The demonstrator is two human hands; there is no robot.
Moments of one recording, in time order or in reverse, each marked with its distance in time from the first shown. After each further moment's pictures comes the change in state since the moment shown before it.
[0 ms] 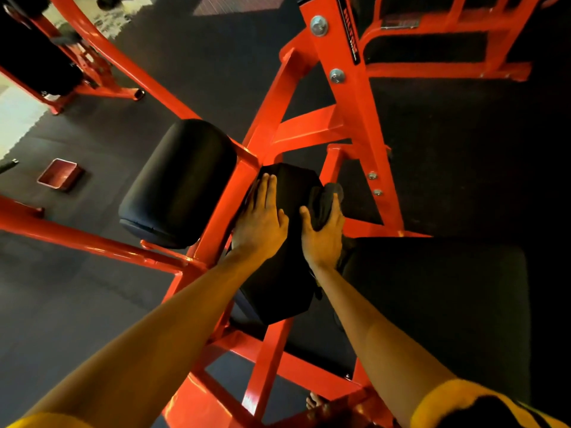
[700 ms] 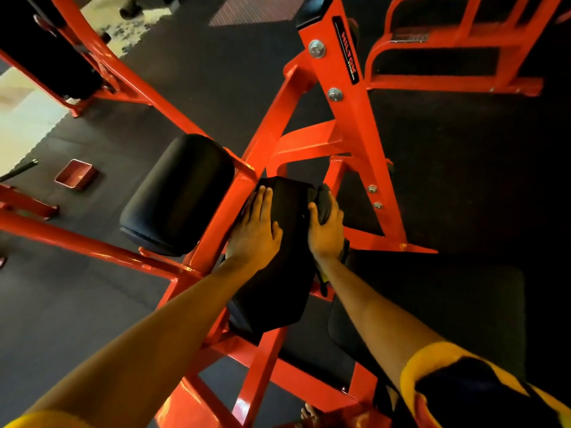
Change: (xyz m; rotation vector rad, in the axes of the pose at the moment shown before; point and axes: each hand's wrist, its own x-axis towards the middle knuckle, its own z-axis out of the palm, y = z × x) left_hand -0.003 0.004 -0.005 0.055 -0.026 -0.031; right_hand 0.048 -0.013 -0.013 -0.013 -0.109 -0.036
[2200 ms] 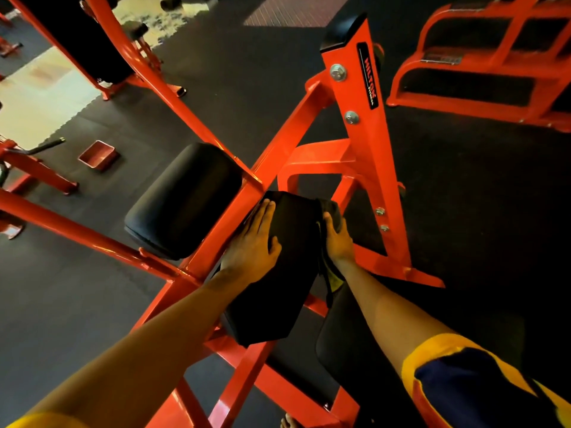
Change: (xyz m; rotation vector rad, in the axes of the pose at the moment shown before) left_hand 0.001 0.004 -0.006 -0.053 -0.033 -0.084; right_hand 0.062 0.010 -0.022 0.065 -0.308 0.144
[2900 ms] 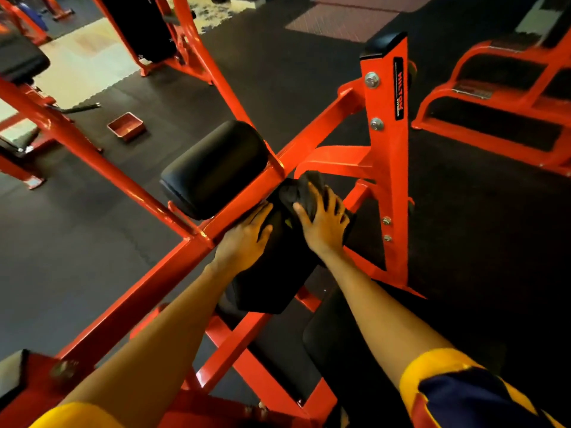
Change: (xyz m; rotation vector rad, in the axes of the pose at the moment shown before) left_hand -0.050 -0.025 0.006 -0.214 0.130 -0.085; right_hand -0.055 -0.047 0.026 -0.683 0.058 -0.591
